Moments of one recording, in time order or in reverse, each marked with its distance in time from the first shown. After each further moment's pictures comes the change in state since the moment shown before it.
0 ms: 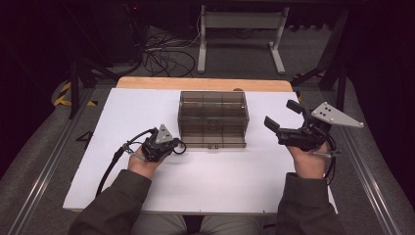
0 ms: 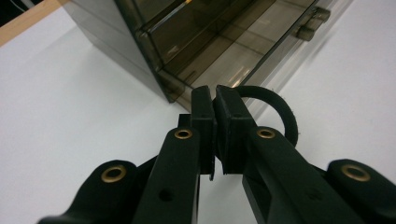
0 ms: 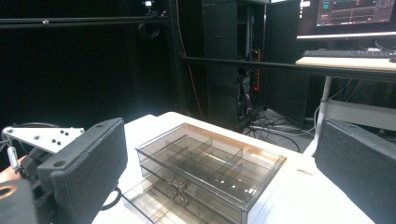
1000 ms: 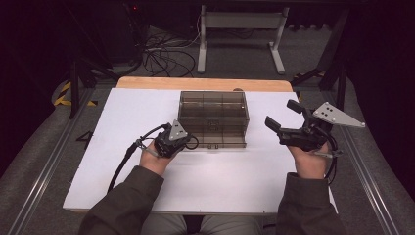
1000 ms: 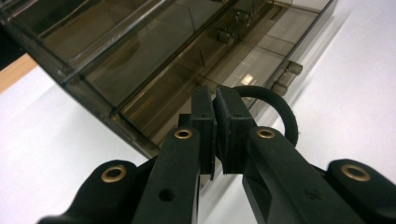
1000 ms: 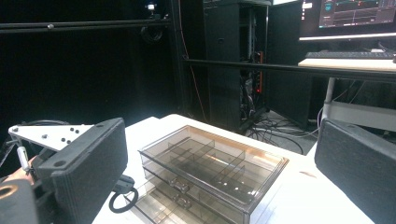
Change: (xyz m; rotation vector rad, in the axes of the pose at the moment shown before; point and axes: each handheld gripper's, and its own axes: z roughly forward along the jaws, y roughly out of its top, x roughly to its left) left arm -0.016 0.034 0.012 -0.040 0.003 0.046; right arm -0.001 0.001 -0.001 -0.010 0.012 0.006
